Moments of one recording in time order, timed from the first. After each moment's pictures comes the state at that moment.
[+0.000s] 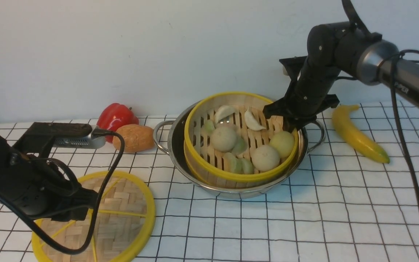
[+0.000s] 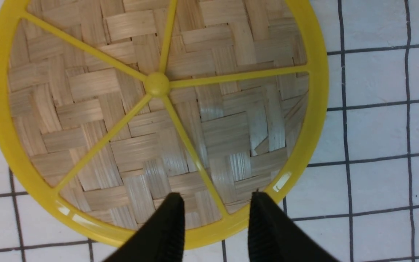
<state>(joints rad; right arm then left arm) 0.32 2.39 -2.16 0.12 1.24 0.15 -0.04 1.39 -0.88 -0.15 0.86 0.18</state>
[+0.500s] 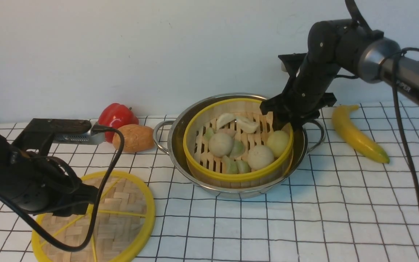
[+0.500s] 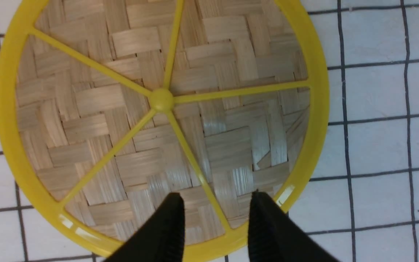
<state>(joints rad) 0.32 2.38 -2.17 0.15 1.23 0.15 -0.04 1.39 -0.88 -0.15 0.81 0.18</state>
